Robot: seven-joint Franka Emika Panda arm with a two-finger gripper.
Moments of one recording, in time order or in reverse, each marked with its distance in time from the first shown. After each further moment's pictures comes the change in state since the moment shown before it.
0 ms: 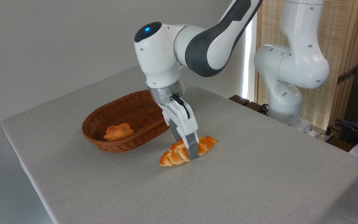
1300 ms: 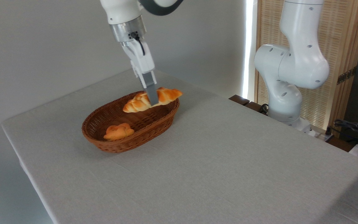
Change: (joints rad) arm -0.007 0.022 -0.271 0.353 -0.068 -0.289 -0.196
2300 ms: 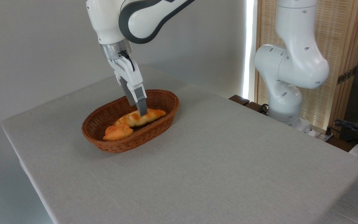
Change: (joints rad) arm -0.006 0.159 -0.135 0.004 -0.013 0.172 -0.265
